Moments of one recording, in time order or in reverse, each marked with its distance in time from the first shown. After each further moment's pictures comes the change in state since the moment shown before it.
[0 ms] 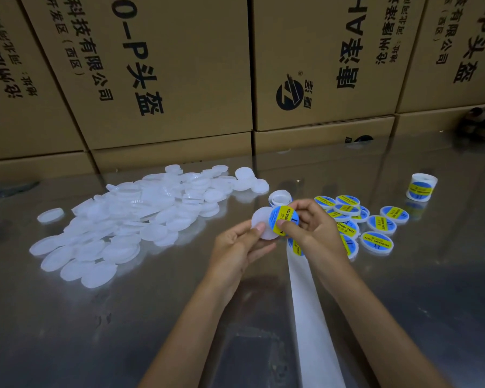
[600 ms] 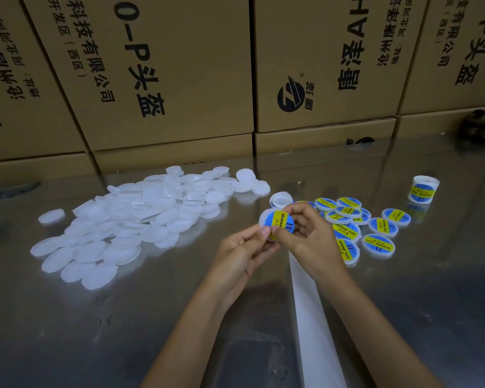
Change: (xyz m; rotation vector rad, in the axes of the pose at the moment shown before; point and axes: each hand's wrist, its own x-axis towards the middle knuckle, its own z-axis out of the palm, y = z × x) left_hand -0.002 0.001 0.003 -0.144 -0.119 -0.027; right_hand -0.006 -0.004 0.009 -0.072 -0.018 -0.061
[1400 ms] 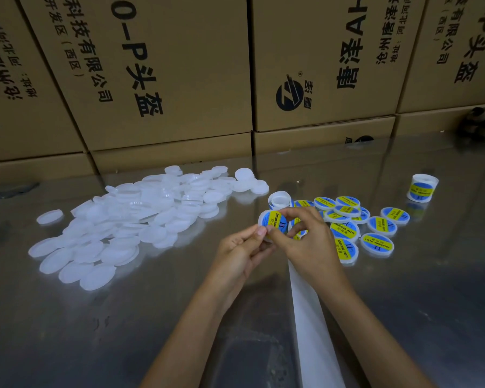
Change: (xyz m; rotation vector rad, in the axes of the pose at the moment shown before) left_hand 0.000 -0.003 0.000 0.045 0.076 0.012; right_hand 0.002 0.017 -0.003 -0.449 0.136 -0.083
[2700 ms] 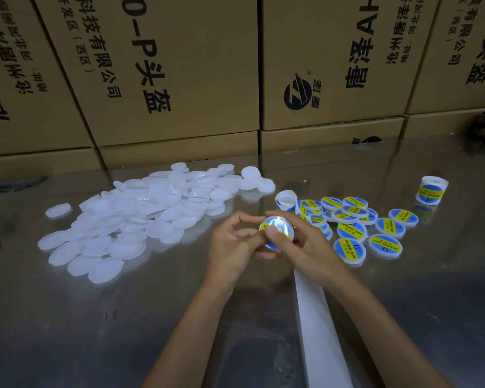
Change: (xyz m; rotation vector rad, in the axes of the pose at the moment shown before) left_hand -0.008 0.018 0.000 0.254 0.196 0.142; right_hand -0.003 0.007 -0.001 0.305 -0.465 0.035
